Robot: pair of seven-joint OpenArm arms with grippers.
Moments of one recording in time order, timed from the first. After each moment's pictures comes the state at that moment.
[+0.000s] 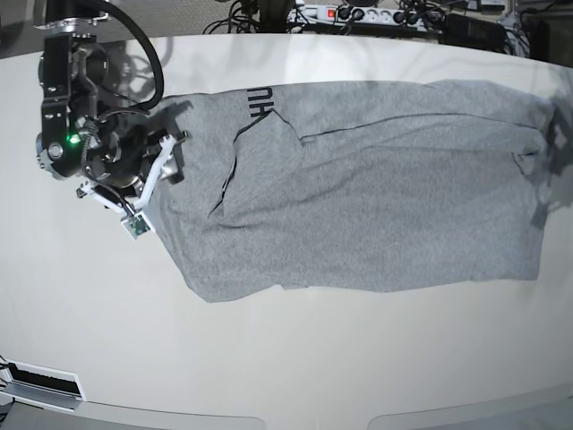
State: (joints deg) left arm 11.9 -67.3 -9.2 82.0 -54.2 -32.6 54.7; right arm -7.2 11.6 2.6 99.3 16.7 30.1 -60.4
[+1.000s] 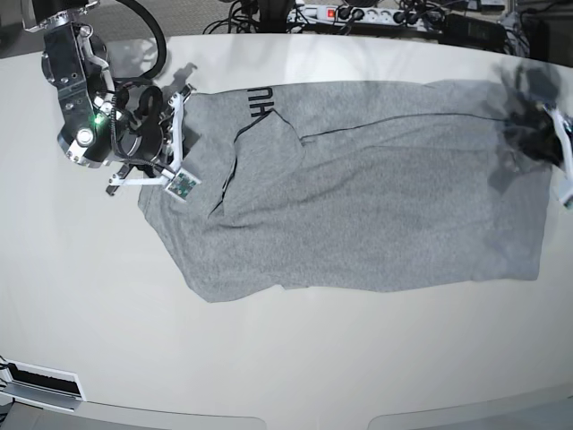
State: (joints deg) left arm 20.4 -52.4 -10.8 87.9 -52.1 -43.9 54.3; right arm -8.4 18.3 -11.4 99.3 7.4 34.2 -56.0
